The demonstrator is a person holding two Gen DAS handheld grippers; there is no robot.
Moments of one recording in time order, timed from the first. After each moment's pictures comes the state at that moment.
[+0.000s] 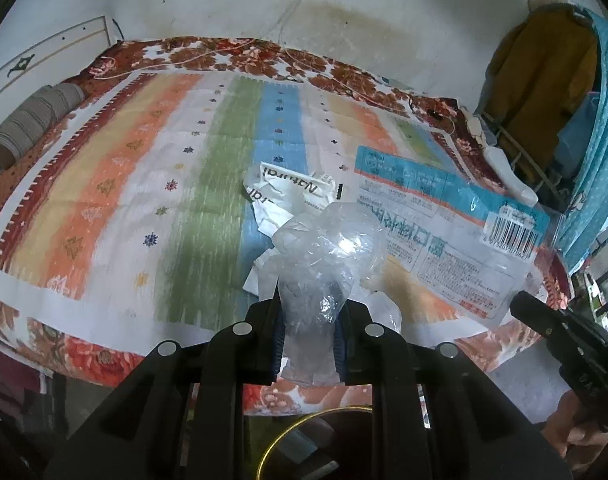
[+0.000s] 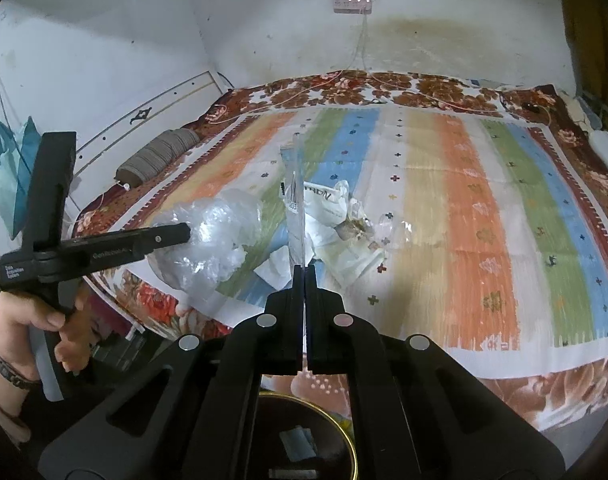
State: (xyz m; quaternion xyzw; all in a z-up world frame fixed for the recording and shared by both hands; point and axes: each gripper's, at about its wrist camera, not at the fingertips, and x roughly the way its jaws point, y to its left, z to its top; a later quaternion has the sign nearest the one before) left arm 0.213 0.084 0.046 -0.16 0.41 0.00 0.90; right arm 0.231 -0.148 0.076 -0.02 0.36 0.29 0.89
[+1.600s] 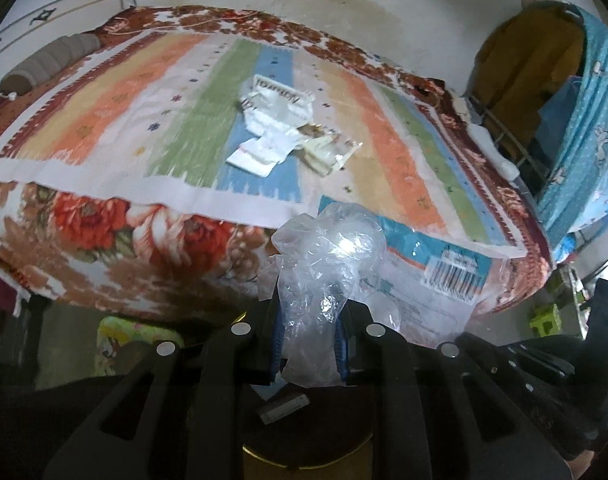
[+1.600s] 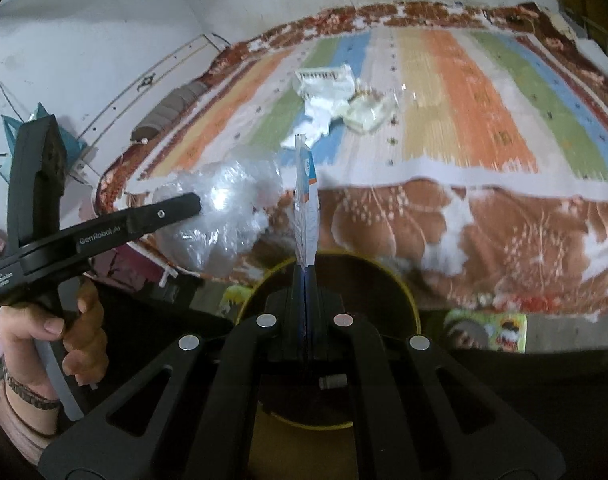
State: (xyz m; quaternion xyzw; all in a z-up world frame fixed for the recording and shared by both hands) left arm 0.082 0.026 -0.010 -0.19 0.43 0.00 0.88; right arm 0.099 -0.189 -0.006 0.03 0.46 0.29 0.84
